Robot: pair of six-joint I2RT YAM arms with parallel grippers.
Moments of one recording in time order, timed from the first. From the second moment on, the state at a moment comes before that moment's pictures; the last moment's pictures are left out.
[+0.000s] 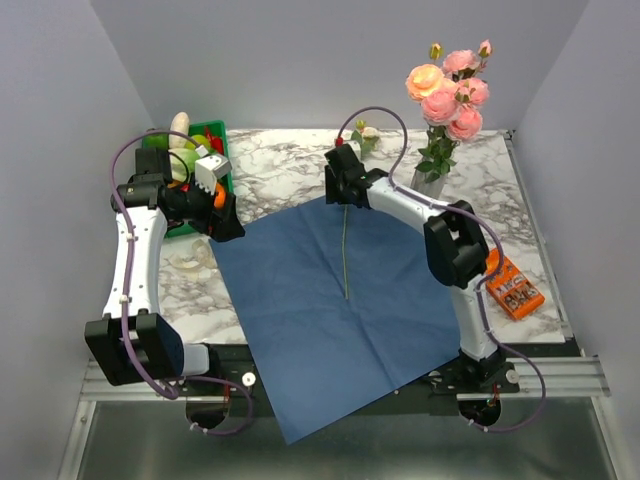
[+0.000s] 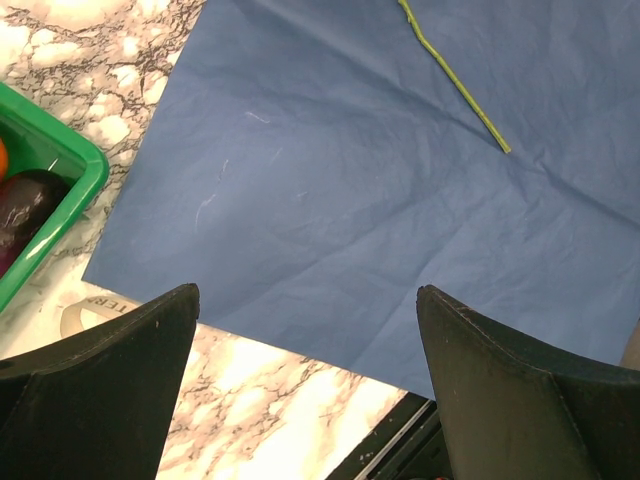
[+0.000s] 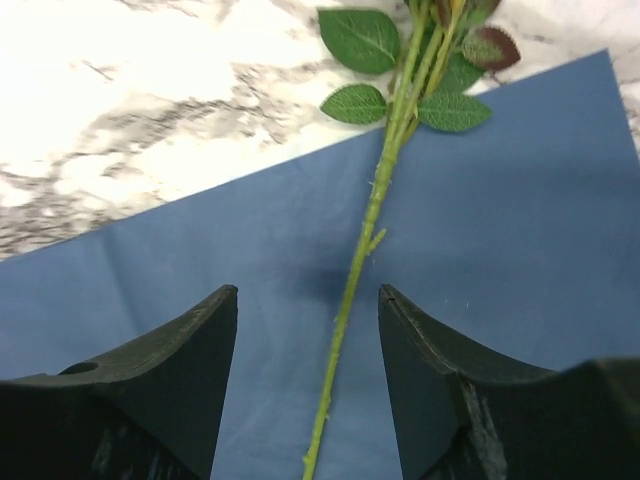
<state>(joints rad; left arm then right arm) 0.14 1.34 1.34 -1.06 0.77 0.55 0.62 2.16 1.73 -0.36 0.30 0.39</state>
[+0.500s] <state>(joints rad) 0.14 1.34 1.33 -1.06 0.77 0.57 0.60 2.38 2.00 -0.62 0.30 0.45</state>
